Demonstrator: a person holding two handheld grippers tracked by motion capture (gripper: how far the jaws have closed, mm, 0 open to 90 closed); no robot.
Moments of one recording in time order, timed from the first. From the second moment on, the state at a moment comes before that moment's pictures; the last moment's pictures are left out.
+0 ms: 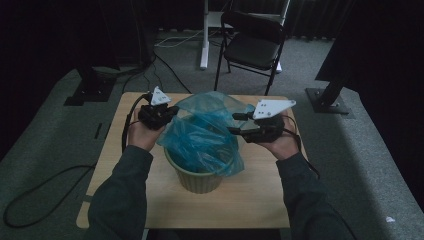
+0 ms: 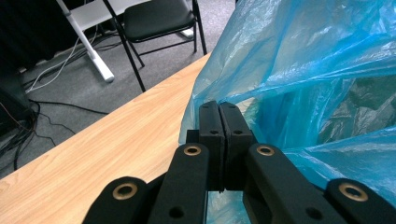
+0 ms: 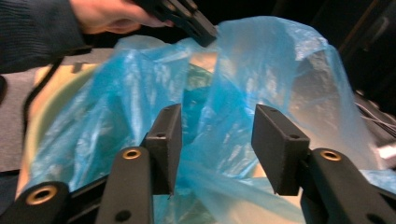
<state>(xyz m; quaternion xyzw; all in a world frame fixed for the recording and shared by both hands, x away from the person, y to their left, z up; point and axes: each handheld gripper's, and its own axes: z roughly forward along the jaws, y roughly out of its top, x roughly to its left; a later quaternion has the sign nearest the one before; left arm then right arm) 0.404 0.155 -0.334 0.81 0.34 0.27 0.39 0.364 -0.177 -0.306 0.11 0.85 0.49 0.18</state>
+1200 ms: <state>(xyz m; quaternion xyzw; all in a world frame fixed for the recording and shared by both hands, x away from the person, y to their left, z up) 0.427 0.179 -0.367 0.81 0.39 0.23 0.37 0.438 -0.142 -0.345 0.23 0.87 0.36 0.23</state>
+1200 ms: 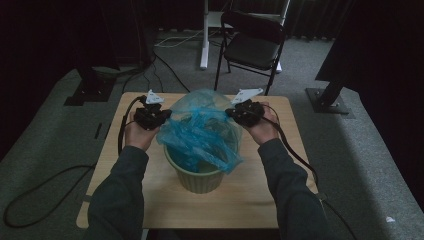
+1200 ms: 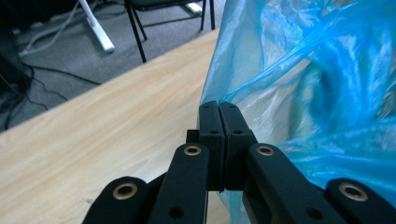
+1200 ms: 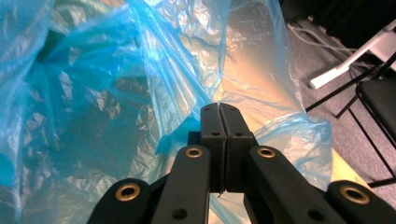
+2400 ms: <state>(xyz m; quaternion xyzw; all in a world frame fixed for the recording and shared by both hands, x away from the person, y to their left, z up) 0.420 0.192 -0.399 0.79 0.41 0.17 0.43 0.423 -0.176 -0.353 0.30 0.84 0.40 0.20</state>
